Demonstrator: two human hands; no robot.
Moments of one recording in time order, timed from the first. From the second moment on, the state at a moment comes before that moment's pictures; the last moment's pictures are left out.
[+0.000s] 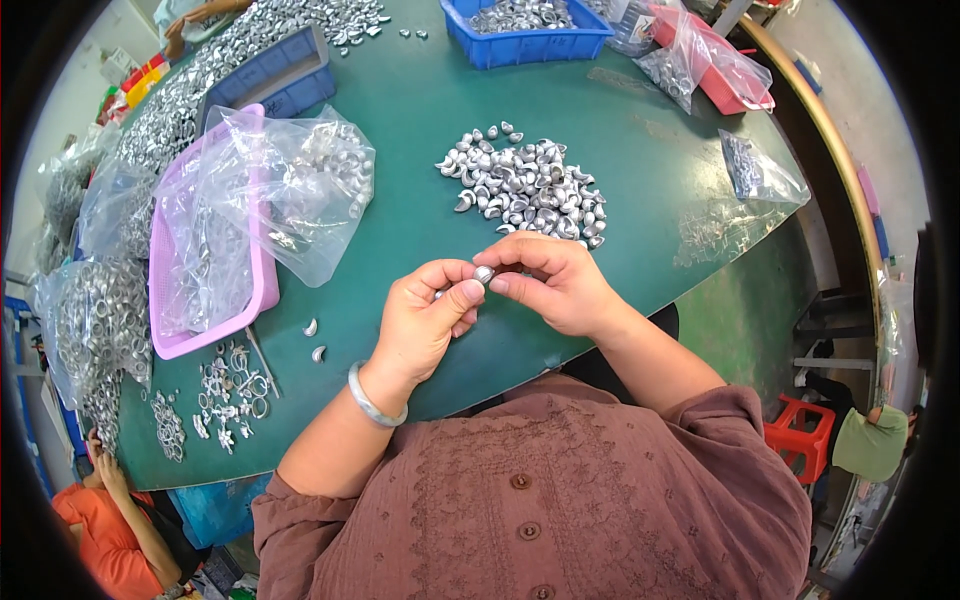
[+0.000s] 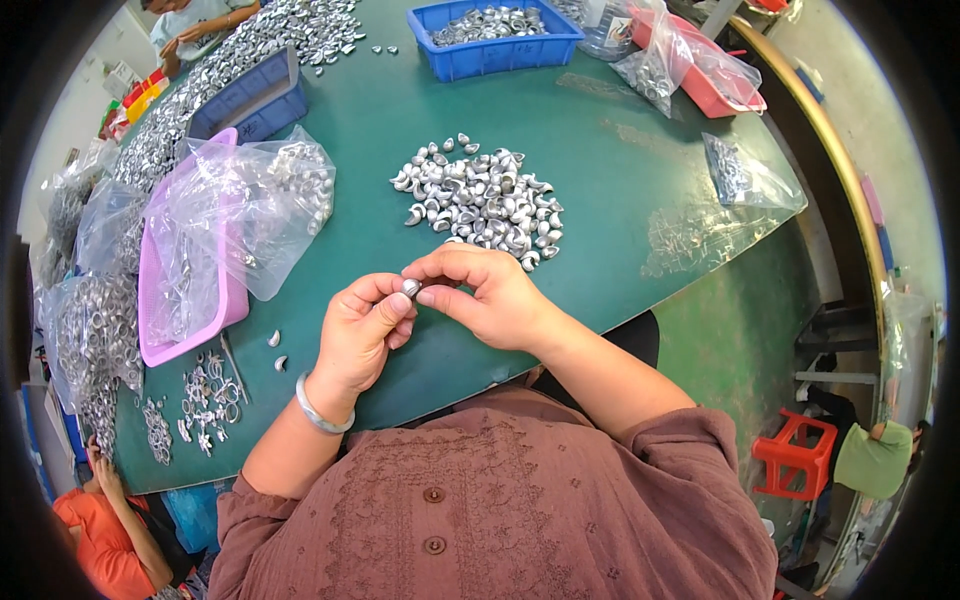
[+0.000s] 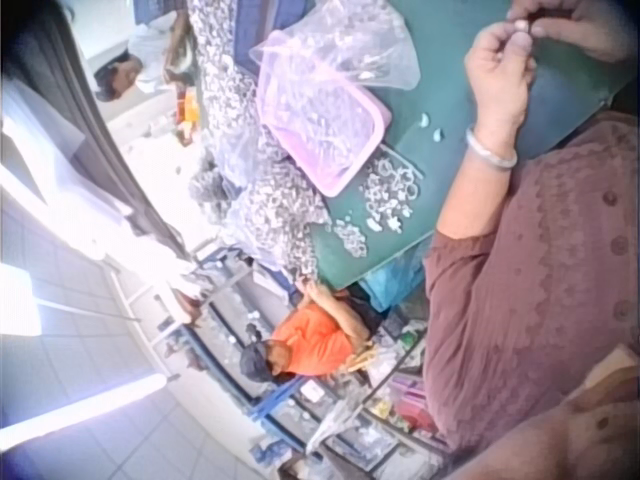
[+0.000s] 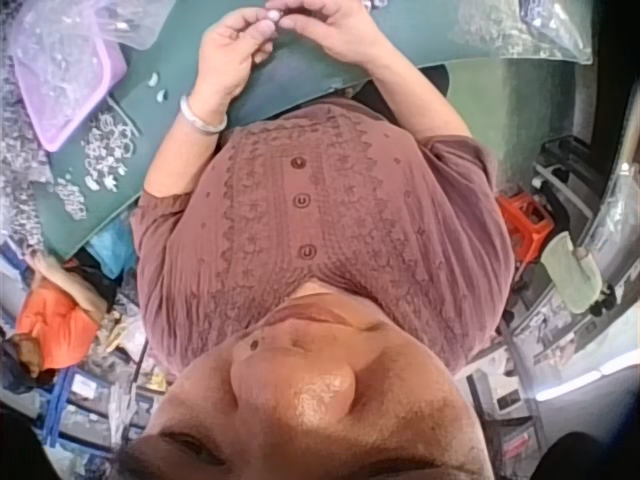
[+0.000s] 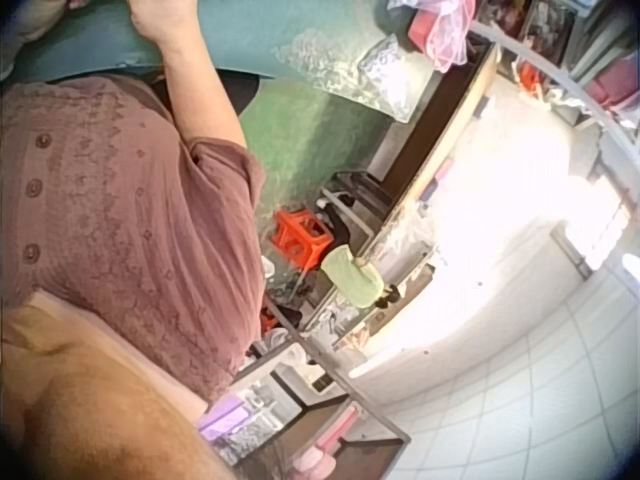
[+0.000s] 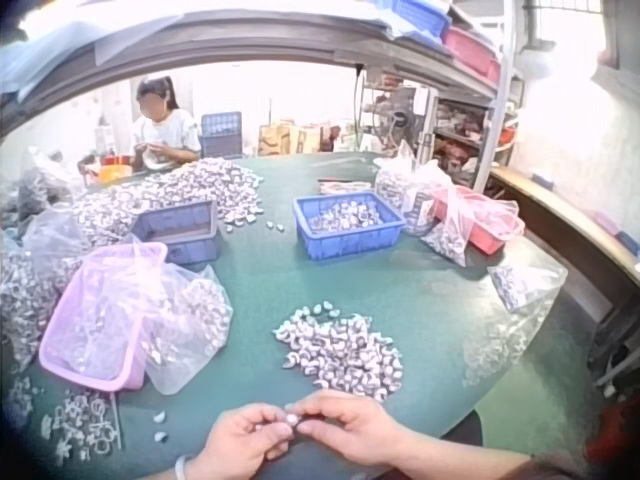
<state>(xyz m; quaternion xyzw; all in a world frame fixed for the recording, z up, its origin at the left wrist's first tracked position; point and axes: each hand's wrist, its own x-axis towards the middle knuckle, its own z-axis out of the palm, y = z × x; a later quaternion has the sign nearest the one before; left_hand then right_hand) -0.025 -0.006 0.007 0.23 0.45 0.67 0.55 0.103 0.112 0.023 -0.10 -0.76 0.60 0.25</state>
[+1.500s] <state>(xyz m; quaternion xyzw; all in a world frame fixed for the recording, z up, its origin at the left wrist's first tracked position) -0.020 -0.006 0.005 0.30 0.49 0.68 0.46 0.103 0.110 0.023 -0.12 -0.67 0.70 0.22</state>
